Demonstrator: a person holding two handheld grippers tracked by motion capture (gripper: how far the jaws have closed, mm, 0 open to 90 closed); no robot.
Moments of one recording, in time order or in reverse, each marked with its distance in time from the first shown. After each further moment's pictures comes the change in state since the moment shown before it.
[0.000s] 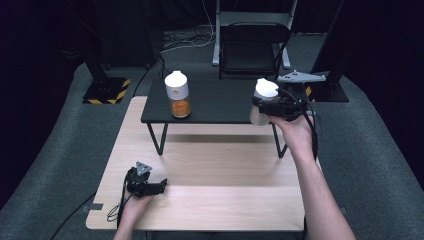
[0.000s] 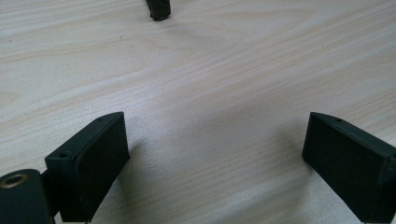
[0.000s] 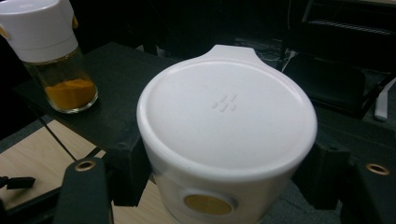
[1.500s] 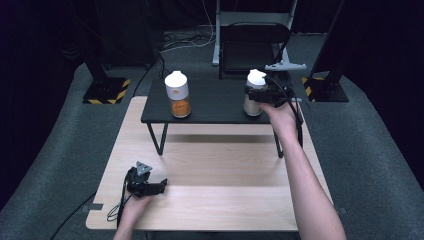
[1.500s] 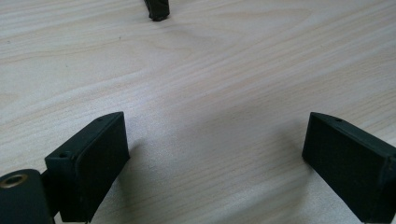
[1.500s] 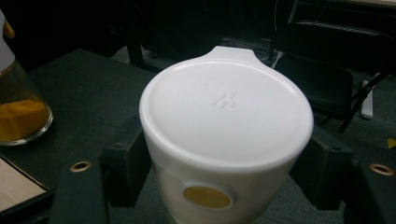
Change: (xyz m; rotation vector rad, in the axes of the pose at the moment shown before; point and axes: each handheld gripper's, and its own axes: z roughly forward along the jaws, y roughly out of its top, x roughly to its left) left arm 0.001 0.000 0.000 0.001 -0.003 0.003; right arm -0.003 0.011 0.050 -0.003 -0.051 0.015
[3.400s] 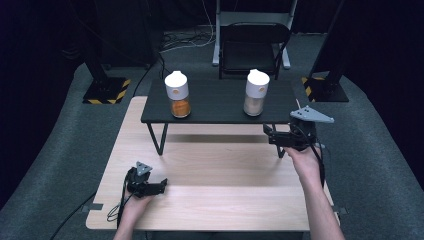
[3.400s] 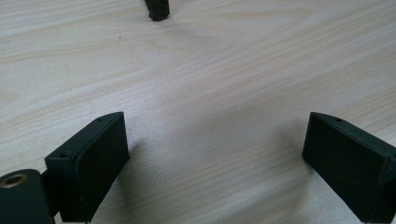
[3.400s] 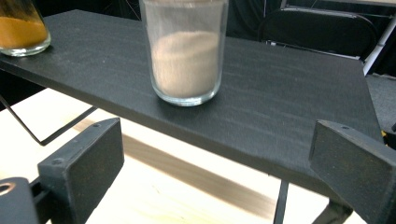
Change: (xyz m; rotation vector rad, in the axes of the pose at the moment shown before) left arm -0.001 0.000 0.000 -0.002 0.002 -0.001; right arm -0.013 -0.118 -0.057 -0.060 -0.024 0.014
